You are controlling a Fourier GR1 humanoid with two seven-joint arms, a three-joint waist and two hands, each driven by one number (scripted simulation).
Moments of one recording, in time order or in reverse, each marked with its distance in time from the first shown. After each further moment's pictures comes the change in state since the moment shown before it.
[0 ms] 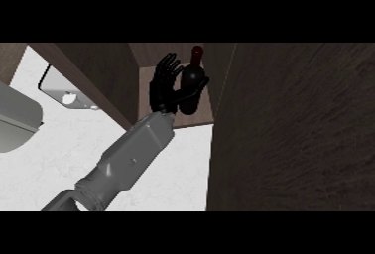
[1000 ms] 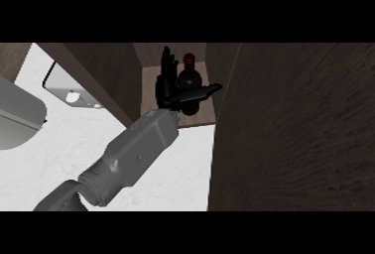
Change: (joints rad) left arm -0.076 0.000 -0.184 0.044 0.016 0.096 -0.037; right arm 0.014 0.009 0.018 -0.002 0.012 -0.003 -0.008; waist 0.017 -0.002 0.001
